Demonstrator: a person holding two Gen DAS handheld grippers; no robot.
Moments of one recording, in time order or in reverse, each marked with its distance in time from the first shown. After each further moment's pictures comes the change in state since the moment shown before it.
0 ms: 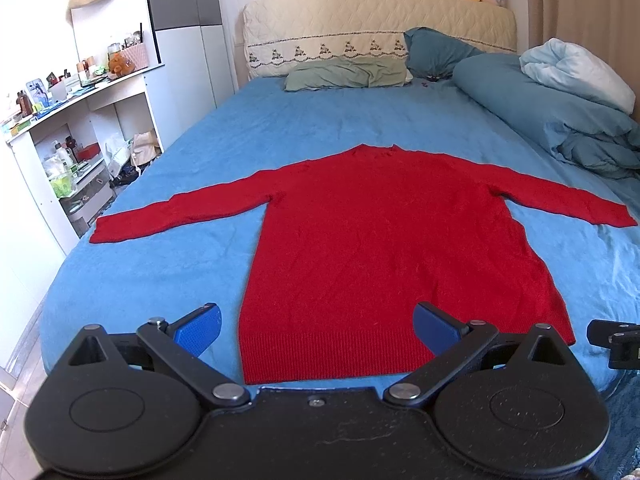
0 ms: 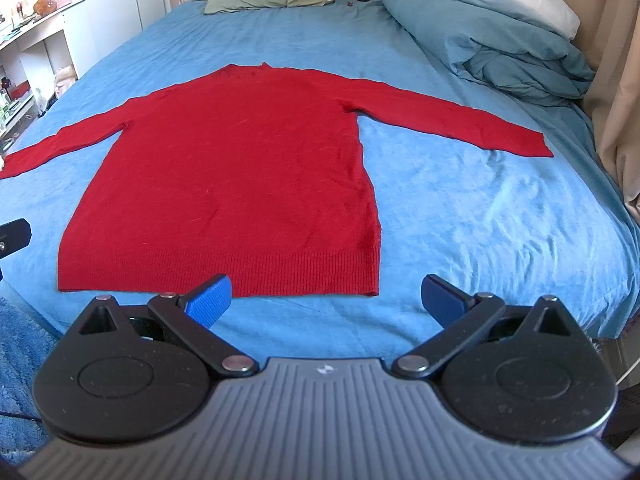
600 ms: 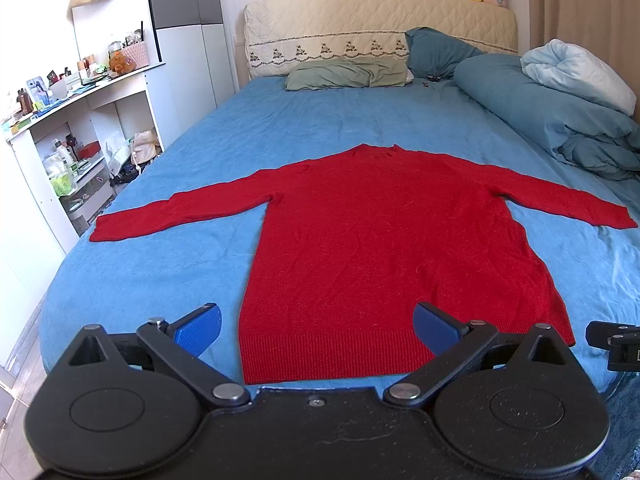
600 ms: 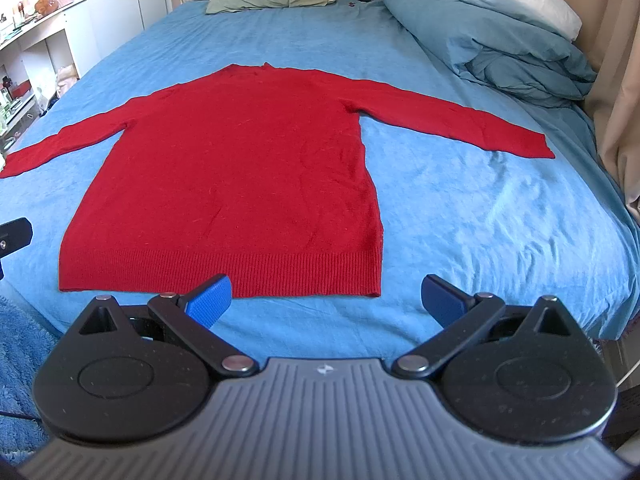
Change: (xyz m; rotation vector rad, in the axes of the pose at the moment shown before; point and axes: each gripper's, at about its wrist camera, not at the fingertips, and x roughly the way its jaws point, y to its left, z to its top) left arm 0.000 0.000 -0.001 -0.001 0.002 0.000; right arm 0.000 0.001 0.000 -0.002 -0.001 0.004
